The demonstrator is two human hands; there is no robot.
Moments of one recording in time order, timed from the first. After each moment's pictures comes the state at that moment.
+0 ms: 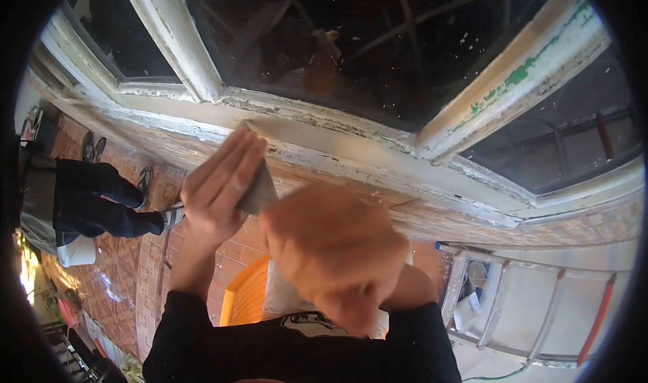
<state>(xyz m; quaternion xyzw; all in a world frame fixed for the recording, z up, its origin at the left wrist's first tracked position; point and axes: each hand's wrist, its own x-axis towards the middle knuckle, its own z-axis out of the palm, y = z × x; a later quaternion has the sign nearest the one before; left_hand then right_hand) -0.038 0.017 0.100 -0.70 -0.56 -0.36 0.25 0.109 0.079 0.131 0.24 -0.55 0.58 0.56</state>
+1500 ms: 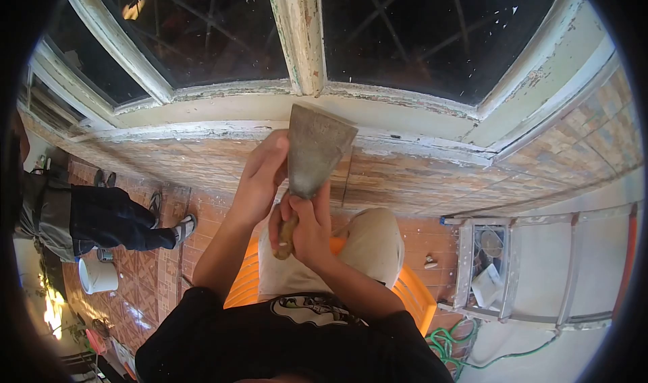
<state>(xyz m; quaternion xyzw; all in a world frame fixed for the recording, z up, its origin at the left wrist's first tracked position) 0.098 0.046 0.077 -0.40 -0.45 -0.61 -0.51 0.205 0.020 0.036 -0.19 -0.27 0.81 0.49</state>
